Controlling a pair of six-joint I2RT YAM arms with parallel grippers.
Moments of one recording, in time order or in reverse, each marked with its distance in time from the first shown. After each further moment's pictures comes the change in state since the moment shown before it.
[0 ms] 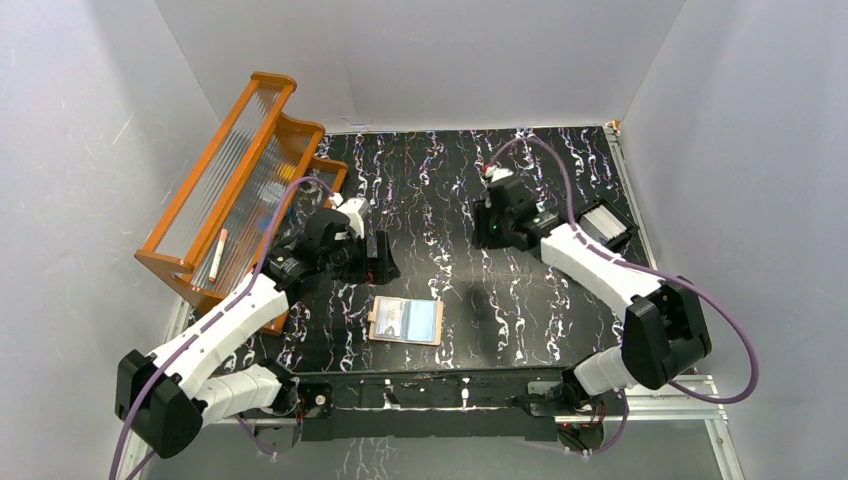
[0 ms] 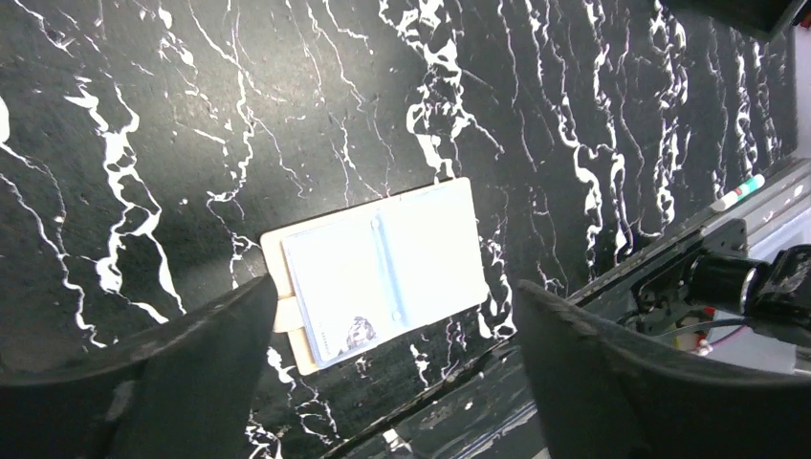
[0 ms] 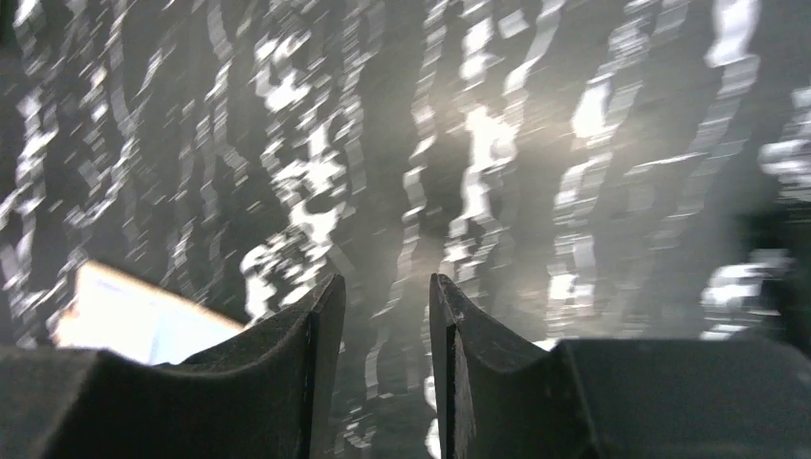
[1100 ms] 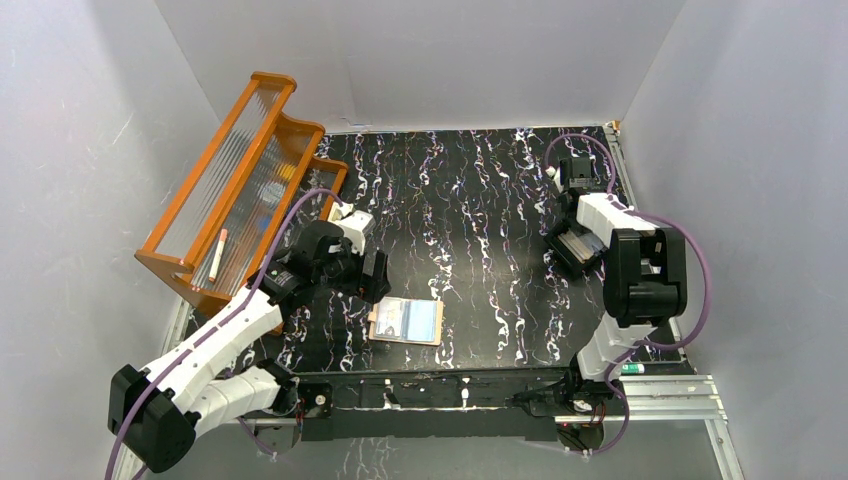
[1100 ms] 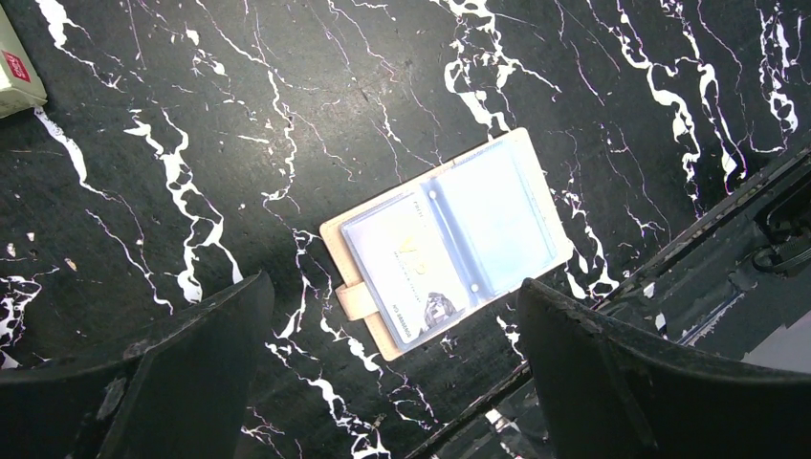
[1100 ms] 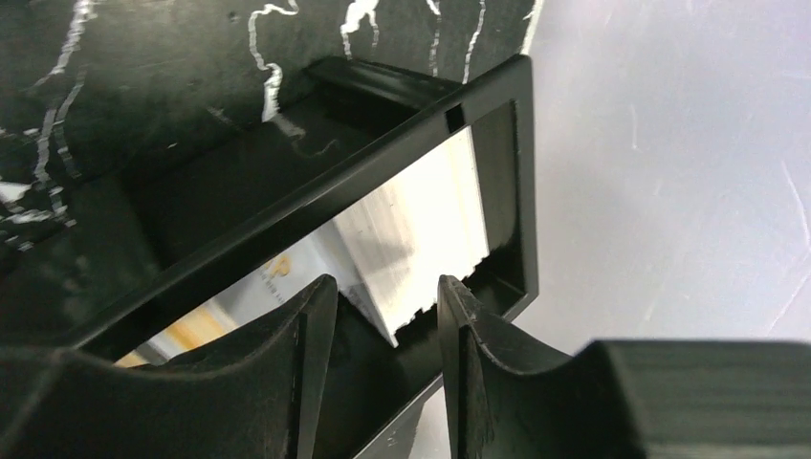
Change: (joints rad) left arm 0.000 -0.097 -0.085 0.007 0.006 0.292; right arm -0.540 0.301 0.132 0.010 0.514 -0.900
